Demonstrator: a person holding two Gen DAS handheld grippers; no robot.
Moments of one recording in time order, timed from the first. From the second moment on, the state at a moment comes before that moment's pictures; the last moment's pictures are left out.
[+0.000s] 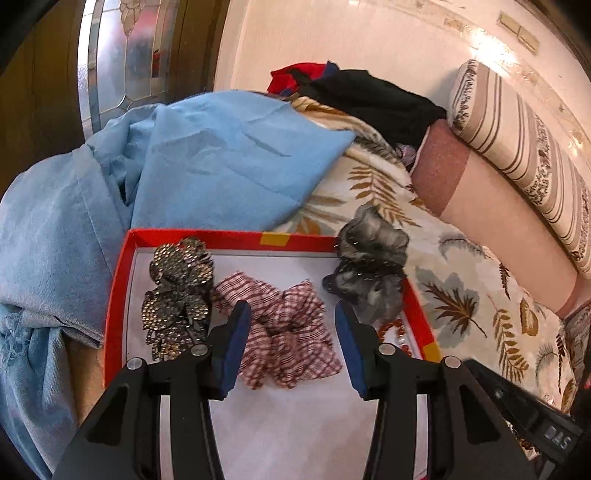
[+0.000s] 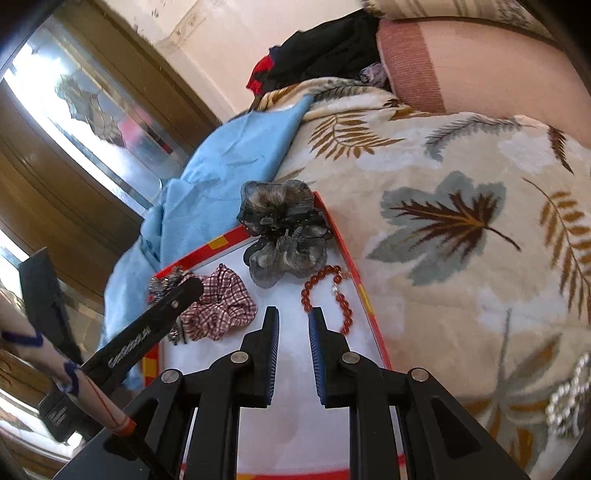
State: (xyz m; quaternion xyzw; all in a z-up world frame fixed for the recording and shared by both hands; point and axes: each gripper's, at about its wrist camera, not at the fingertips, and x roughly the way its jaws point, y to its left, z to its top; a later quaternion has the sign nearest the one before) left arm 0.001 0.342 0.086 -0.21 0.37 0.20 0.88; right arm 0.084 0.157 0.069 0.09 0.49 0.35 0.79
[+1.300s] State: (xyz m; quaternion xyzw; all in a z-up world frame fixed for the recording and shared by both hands) left arm -0.012 0.131 0.114 -0.01 0.32 0.08 0.95; right arm -0.010 -0.140 0.079 0.21 0.44 0.20 0.85
